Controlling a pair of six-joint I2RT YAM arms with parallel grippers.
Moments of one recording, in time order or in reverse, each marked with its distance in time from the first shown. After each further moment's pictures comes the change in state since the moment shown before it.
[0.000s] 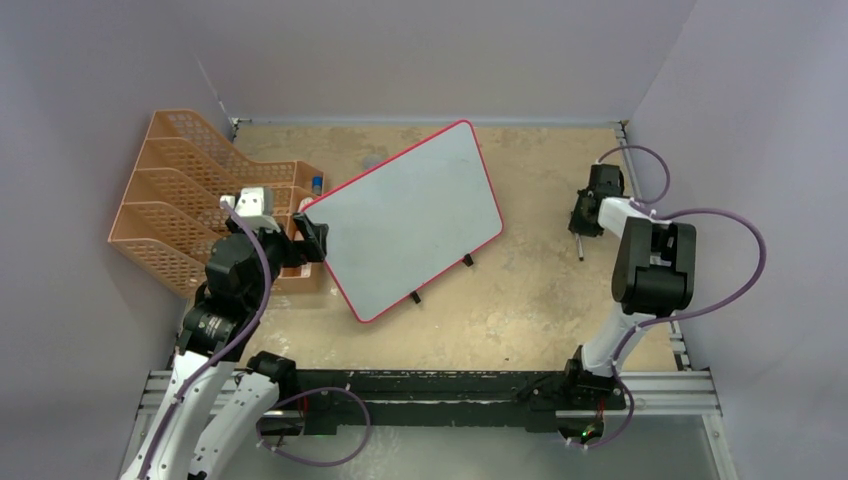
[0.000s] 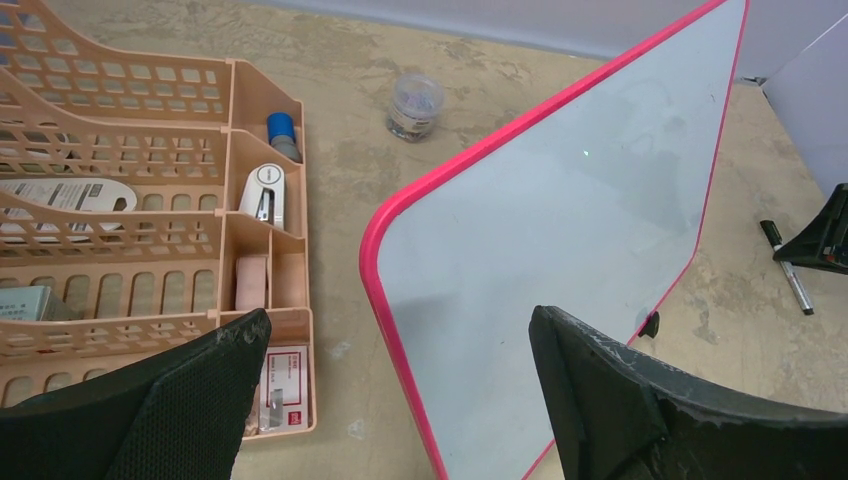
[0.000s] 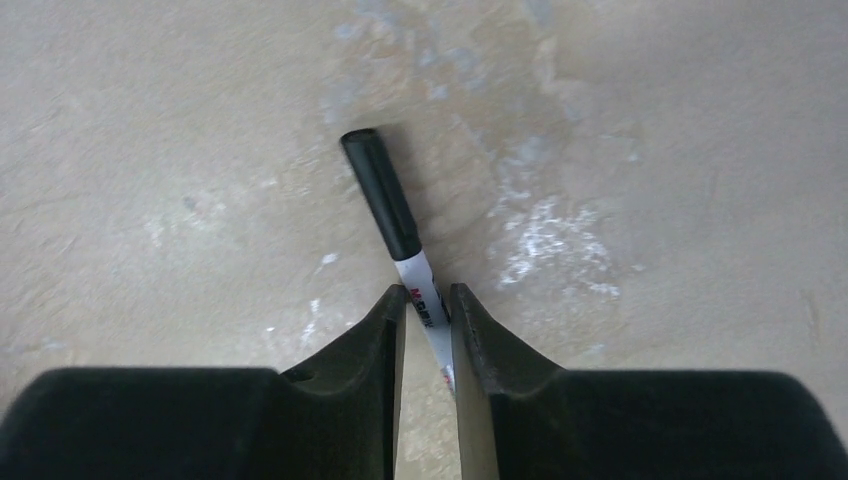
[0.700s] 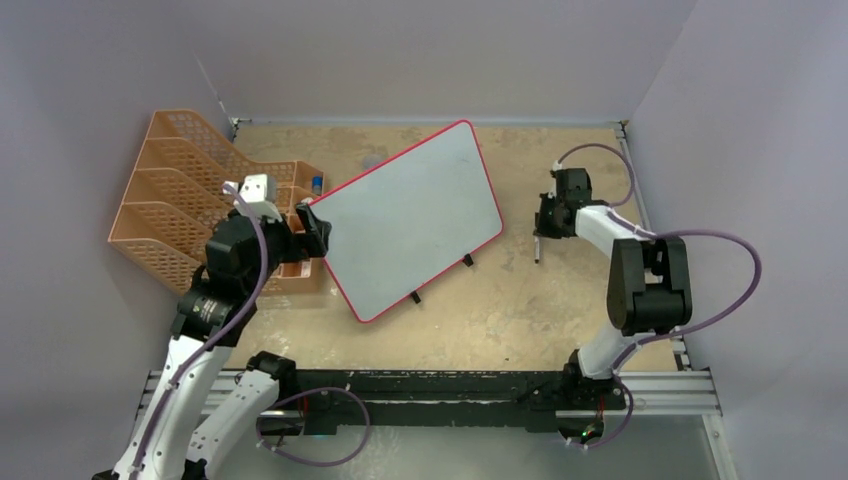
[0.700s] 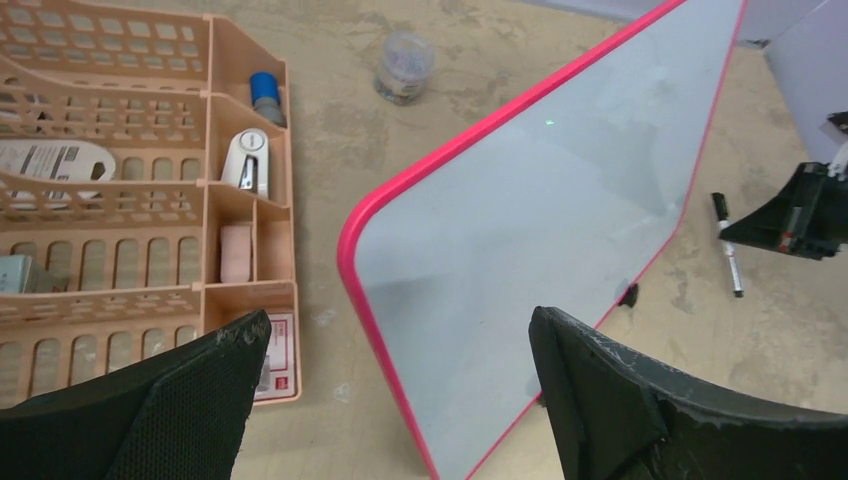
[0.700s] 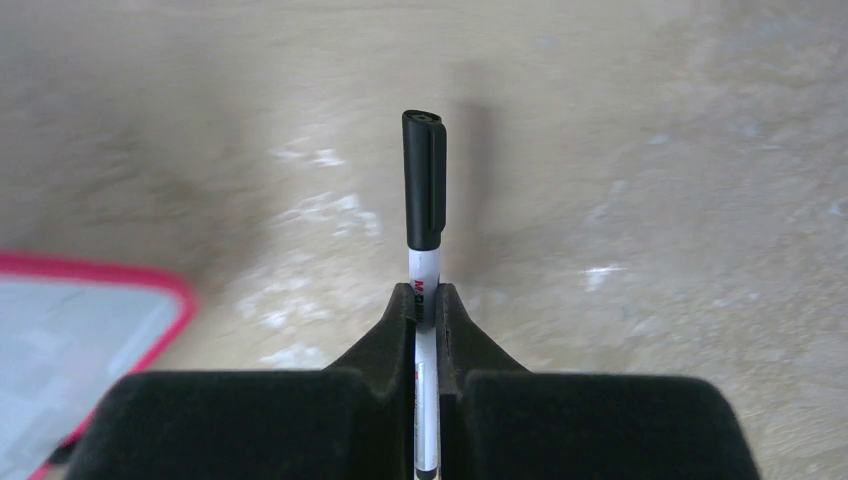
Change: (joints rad) left arm 0.000 0.087 0.098 -0.121 0.020 -0.038; right arm 0.192 -0.108 -0.083 -0.013 -0.126 0.042
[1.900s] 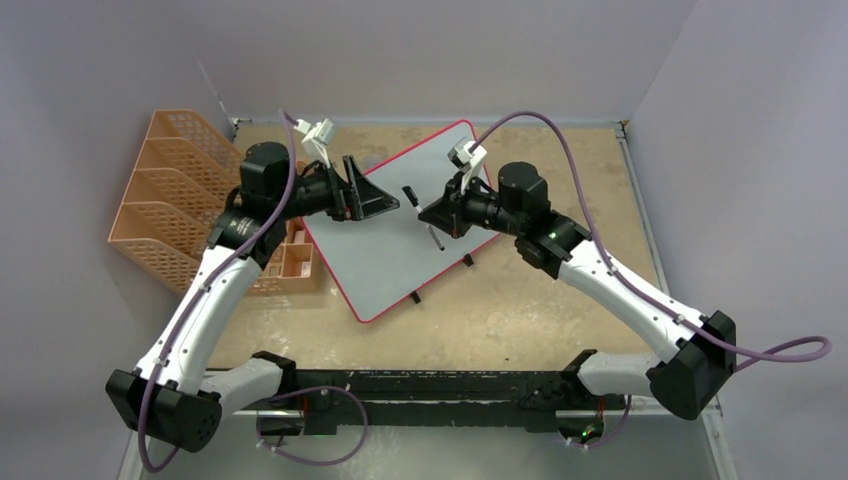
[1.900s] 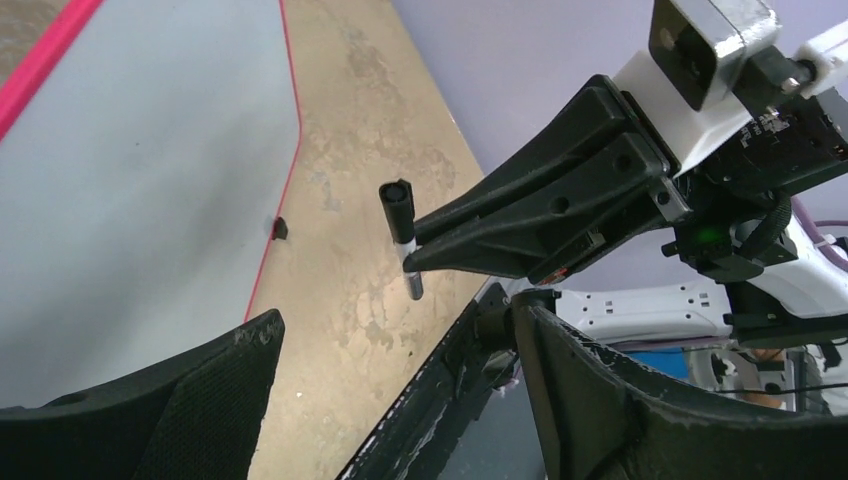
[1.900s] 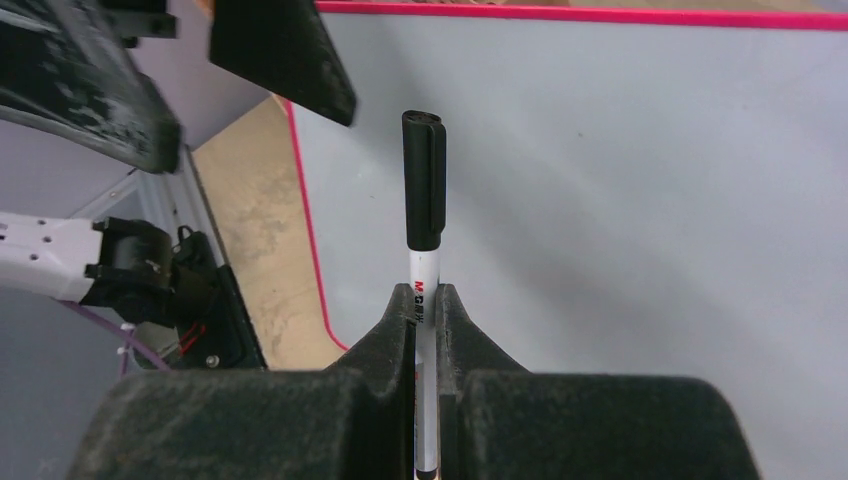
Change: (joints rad) left arm -0.003 0.444 0.300 0.182 0.805 -0.270; right arm 0.658 -0.456 0.113 0.187 -0.326 -0.035
